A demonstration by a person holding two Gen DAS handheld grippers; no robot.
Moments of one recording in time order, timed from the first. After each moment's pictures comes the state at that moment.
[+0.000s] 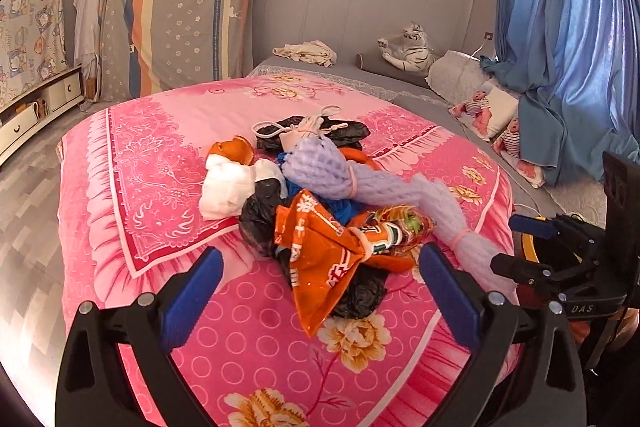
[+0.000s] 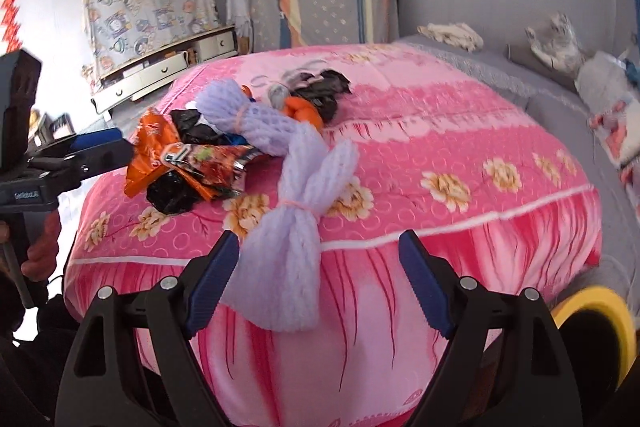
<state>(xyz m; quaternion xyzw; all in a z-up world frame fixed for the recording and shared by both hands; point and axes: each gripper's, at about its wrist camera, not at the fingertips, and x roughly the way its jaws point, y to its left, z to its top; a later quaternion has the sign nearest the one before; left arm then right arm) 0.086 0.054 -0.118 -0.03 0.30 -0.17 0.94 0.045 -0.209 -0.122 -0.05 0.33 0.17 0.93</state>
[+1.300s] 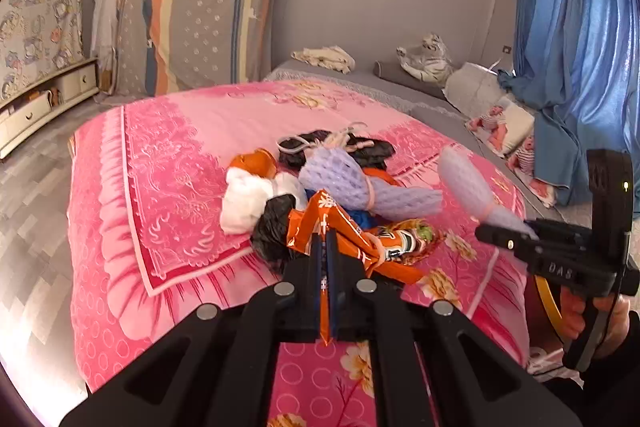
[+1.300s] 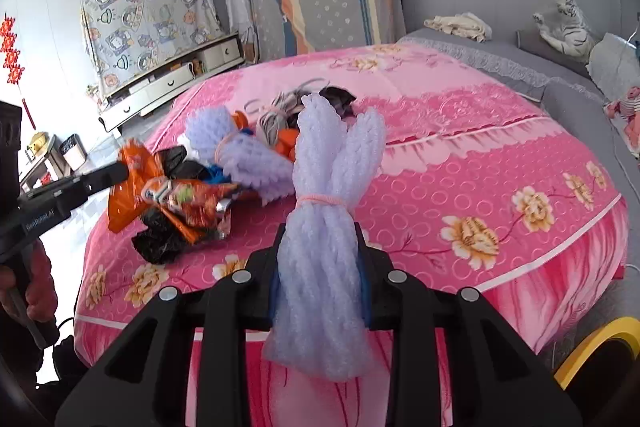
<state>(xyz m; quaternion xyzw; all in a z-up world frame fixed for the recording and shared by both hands) 0.101 0.067 -0.113 -0.06 0.30 -0.15 0.94 0.101 -0.207 -0.109 0.00 0.34 0.19 0.92</state>
